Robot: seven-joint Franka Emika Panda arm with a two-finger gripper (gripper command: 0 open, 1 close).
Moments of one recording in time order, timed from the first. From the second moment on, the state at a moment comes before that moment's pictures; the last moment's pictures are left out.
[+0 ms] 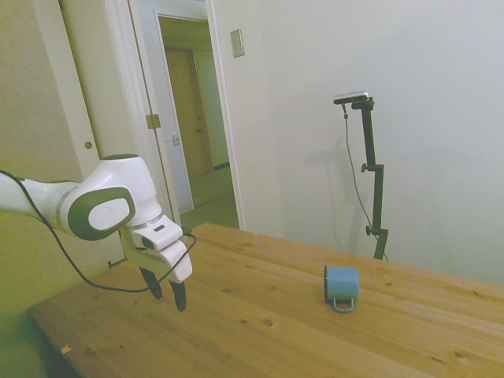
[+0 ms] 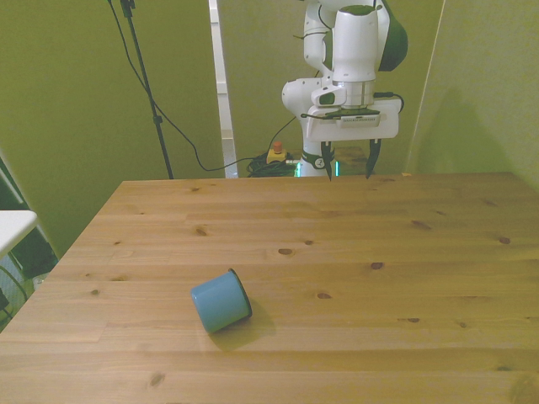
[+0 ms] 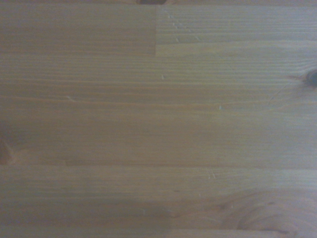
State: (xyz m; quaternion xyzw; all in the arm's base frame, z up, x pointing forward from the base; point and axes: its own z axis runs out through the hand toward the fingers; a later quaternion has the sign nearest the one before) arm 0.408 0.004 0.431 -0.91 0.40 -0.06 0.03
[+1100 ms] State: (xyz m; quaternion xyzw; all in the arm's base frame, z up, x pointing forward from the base) arm 0.578 -0.110 0.459 -0.88 0.44 -0.18 -0.01
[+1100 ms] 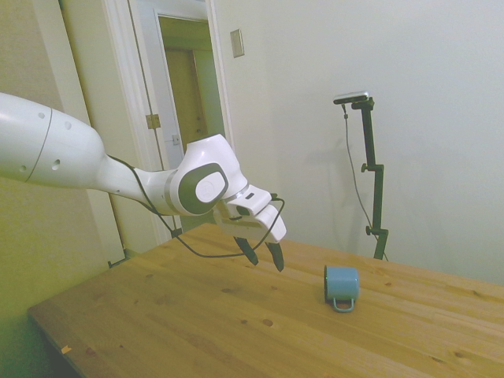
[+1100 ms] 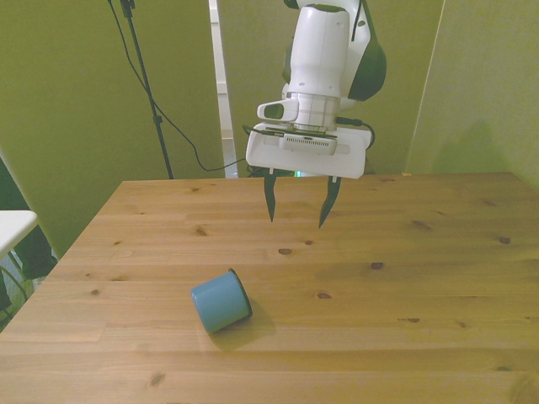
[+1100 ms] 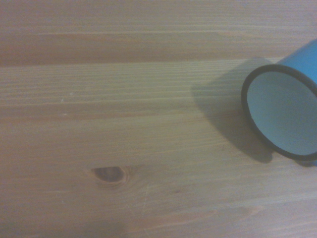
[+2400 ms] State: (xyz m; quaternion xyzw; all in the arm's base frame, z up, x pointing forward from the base) arm 0.628 -0.135 0.401 -0.88 0.27 -0.33 -0.22
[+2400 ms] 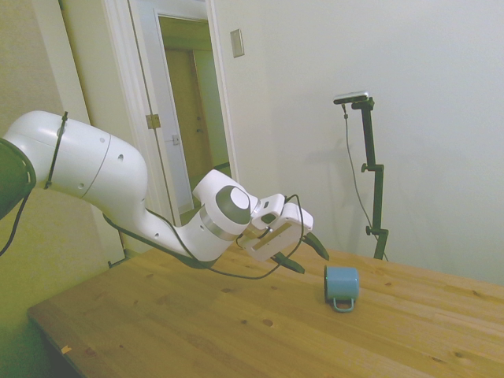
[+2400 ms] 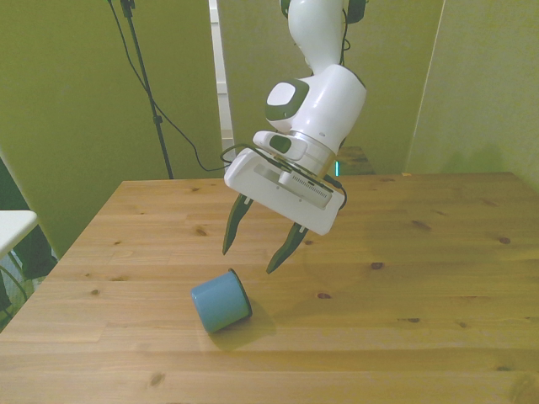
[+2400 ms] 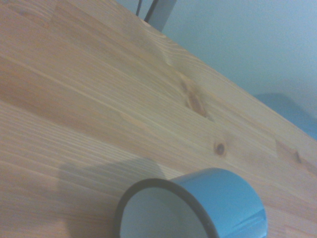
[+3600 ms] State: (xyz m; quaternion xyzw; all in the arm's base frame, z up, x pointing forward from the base) arm 0.678 -0.155 0.355 -0.84 0.29 -0.33 -0.33
